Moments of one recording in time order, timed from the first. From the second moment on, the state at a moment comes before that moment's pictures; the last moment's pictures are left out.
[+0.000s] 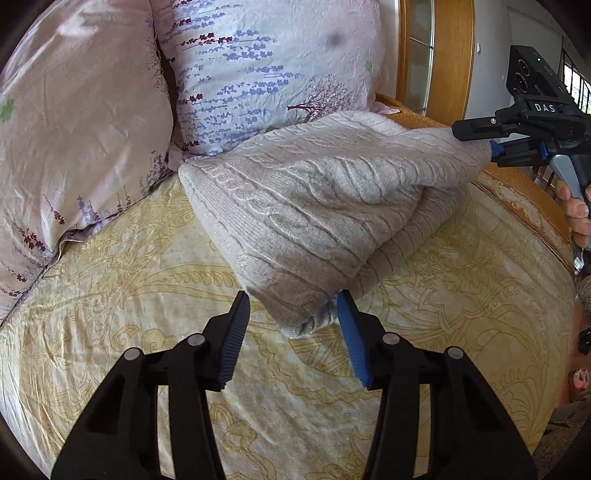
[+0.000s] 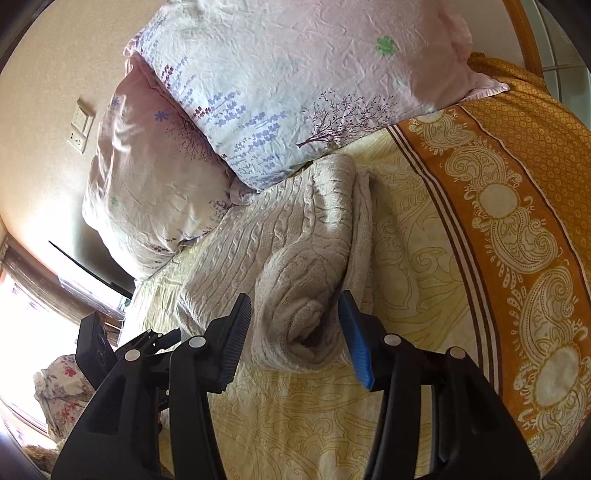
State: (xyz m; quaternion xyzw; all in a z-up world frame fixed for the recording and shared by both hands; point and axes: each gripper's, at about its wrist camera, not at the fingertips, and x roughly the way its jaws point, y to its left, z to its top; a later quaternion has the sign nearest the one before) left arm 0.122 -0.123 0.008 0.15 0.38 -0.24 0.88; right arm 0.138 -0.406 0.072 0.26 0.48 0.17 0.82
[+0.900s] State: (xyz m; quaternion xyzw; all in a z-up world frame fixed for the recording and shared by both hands) left arm 0.120 -0.093 0.031 0.03 0.34 -0.22 0.91; right arm 0.114 -0.402 0.099 0.20 0.40 0.10 0.89
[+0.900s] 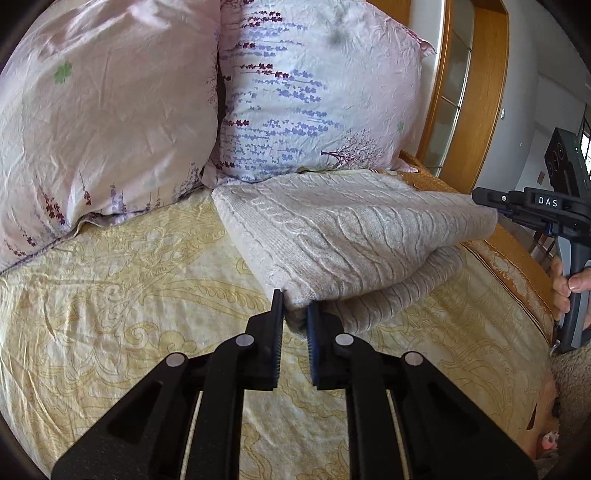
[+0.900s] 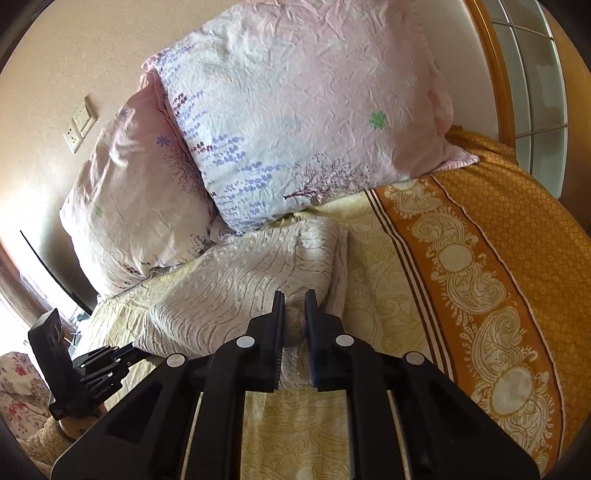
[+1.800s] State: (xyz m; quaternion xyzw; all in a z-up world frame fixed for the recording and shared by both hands) left arm 0.122 -0.100 0.012 0.05 0.37 -0.21 0.90; right arm 0.239 -0.408 0.028 0.23 0.51 0.11 0.82
